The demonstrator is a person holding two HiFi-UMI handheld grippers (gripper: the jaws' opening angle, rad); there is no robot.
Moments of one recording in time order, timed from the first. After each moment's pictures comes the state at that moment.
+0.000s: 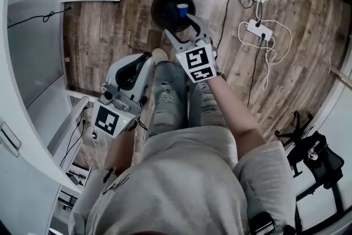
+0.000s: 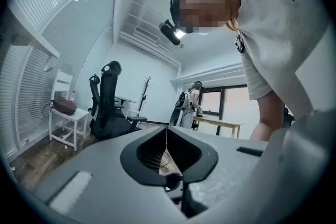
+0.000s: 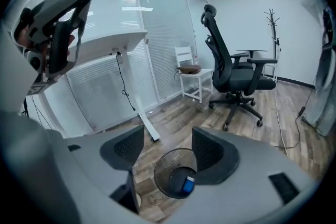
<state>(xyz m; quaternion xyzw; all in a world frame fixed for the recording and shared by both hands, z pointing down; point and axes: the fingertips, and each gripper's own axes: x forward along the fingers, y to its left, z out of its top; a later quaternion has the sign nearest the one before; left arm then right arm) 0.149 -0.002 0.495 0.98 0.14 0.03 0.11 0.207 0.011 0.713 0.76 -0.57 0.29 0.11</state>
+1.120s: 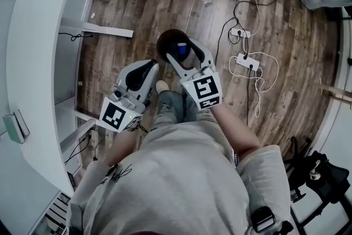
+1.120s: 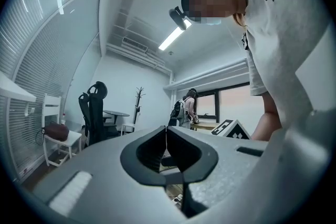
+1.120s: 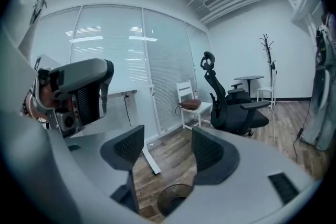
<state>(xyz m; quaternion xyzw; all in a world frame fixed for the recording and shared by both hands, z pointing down) 0.150 0.032 0.376 0.99 0.16 -0.02 0.05 0.218 0.047 0.482 0.80 -0.58 0.17 0.04</state>
